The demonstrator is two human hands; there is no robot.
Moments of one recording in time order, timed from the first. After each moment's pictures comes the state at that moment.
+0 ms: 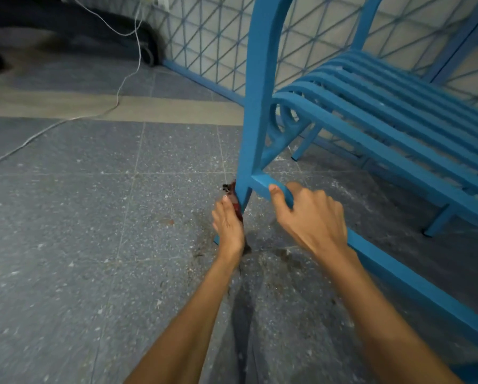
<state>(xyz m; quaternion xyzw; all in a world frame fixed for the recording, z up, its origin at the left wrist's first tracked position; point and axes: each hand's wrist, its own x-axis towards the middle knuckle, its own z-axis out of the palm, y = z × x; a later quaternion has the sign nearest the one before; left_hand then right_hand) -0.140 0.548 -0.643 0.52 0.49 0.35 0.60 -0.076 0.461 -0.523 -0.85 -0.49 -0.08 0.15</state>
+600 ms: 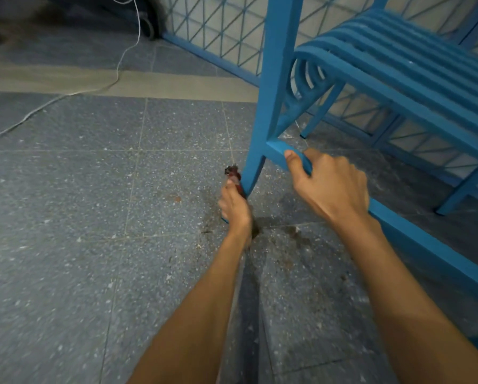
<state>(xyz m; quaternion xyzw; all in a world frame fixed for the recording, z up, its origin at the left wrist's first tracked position) -0.132 0.551 -0.667 0.38 0.55 0.37 0.65 -0.078 0.463 -0.527 -0.87 -0.46 -0.08 0.15</state>
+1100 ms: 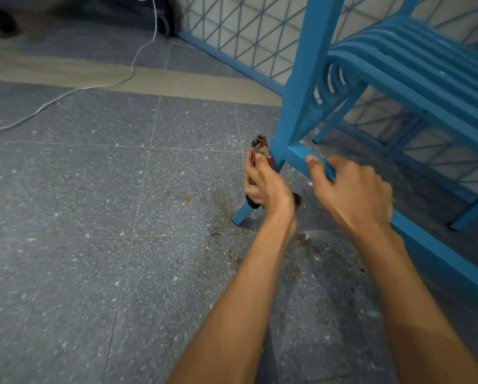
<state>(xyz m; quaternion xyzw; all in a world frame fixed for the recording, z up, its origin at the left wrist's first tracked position) -0.110 0.545 -0.598 0.23 0.50 0.44 0.71 -0.084 0.467 -0.526 -0.89 -0.43 -0.08 0.15</state>
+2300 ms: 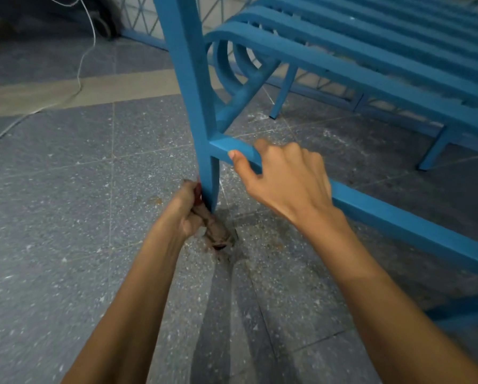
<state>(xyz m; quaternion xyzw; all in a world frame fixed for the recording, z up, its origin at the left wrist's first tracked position) -0.175 0.592 -0.659 0.33 0.50 0.18 0.78 -0.092 0.449 -0.532 -0.84 -0.52 -0.12 0.14</state>
